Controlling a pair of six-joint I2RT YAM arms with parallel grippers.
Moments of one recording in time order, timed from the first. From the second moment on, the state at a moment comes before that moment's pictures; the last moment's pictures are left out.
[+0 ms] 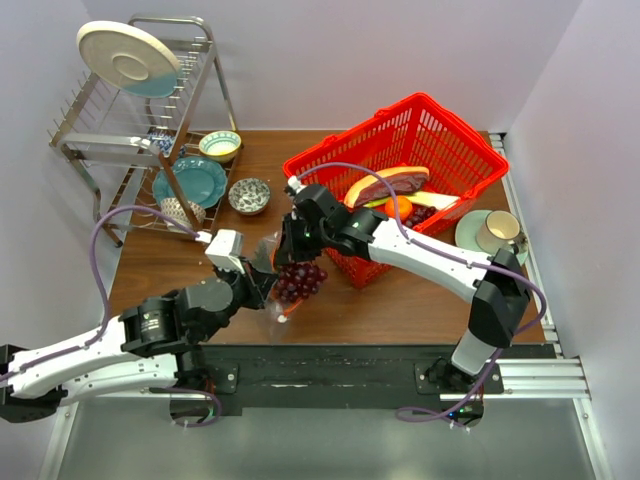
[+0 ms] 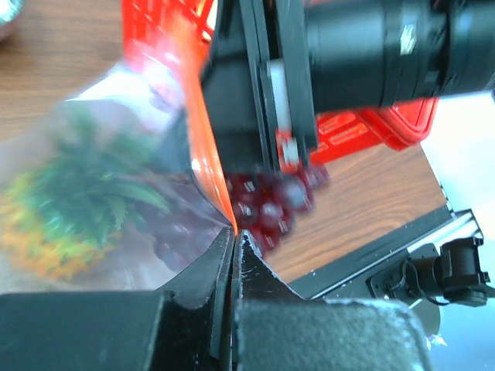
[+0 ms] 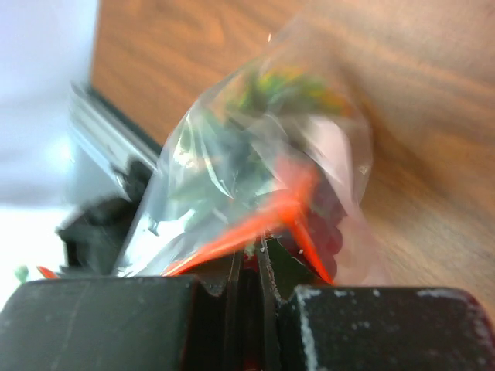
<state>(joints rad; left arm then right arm) -1.23 0.62 0.75 -0.53 -0.66 -0.76 0.95 1.68 1.45 -0.50 -0.16 0.73</state>
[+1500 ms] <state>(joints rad) -1.23 0.47 0.66 -0.42 -0.65 -0.78 1.05 1.51 1.54 -0.51 0.12 0.84</state>
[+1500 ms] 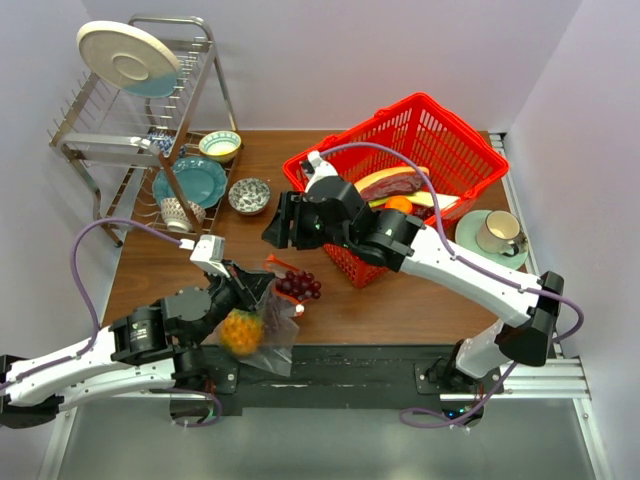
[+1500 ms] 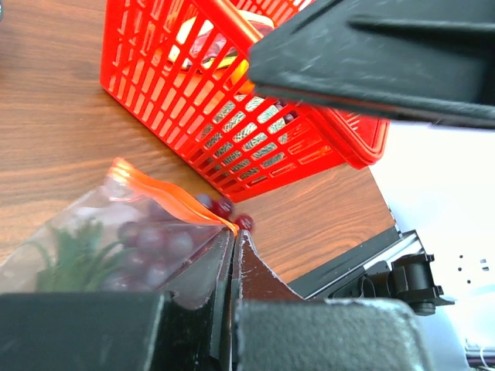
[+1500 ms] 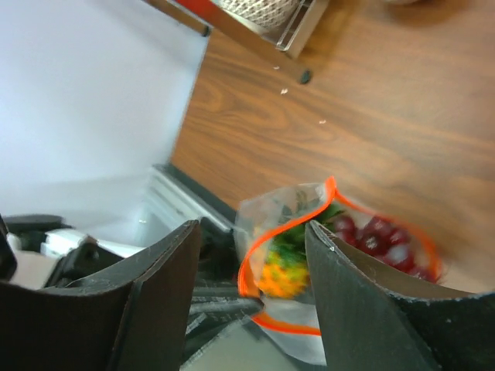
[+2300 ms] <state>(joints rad) -1.23 0.54 0.69 -0.41 -0.63 -0.69 1.05 1.37 1.30 -0.90 0.25 0.55</state>
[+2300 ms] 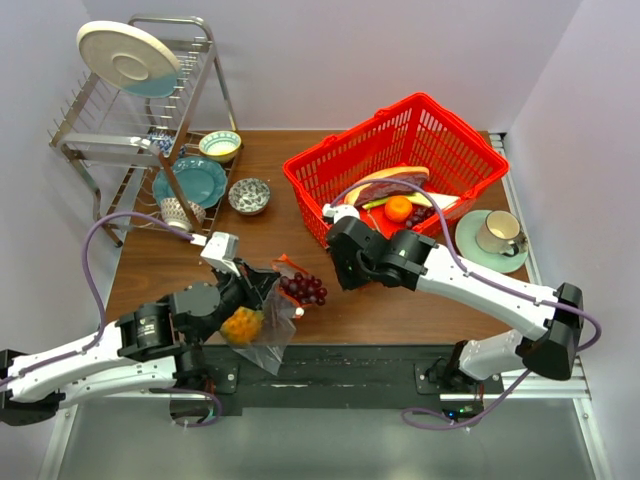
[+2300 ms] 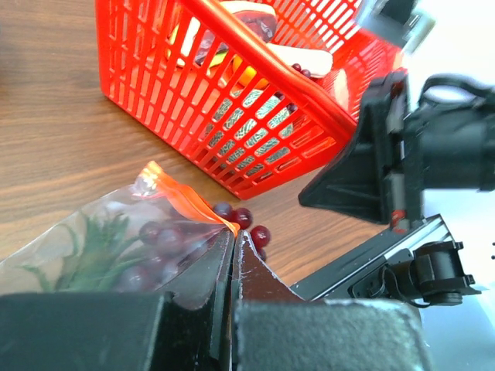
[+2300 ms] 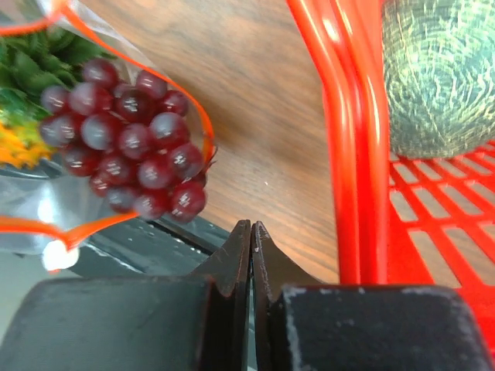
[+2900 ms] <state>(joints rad) -1.23 0.57 0.74 -0.41 -0.61 -0.67 1.12 1.46 1.25 -0.78 0.23 0.55</state>
